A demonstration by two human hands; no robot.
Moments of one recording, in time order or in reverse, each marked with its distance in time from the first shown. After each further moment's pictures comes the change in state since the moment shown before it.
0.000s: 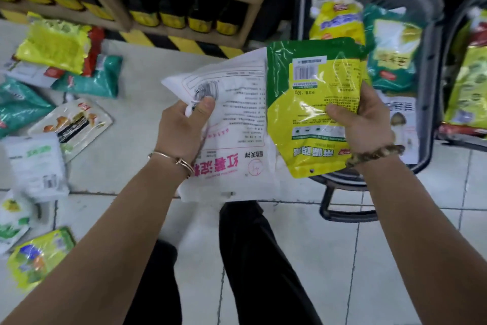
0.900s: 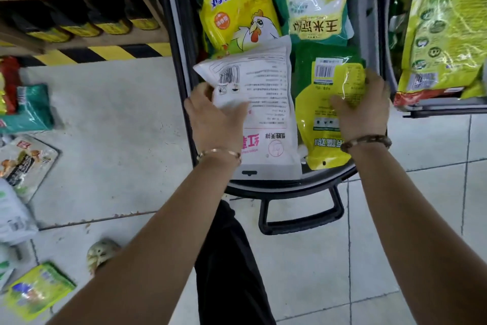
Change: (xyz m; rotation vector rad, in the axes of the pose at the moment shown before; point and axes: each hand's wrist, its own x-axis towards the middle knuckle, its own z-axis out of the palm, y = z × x) left_hand 0.013 0.012 0.256 0.292 0.090 0.019; right_hand 0.098 0.129 -0.168 -0.651 0.354 0.121
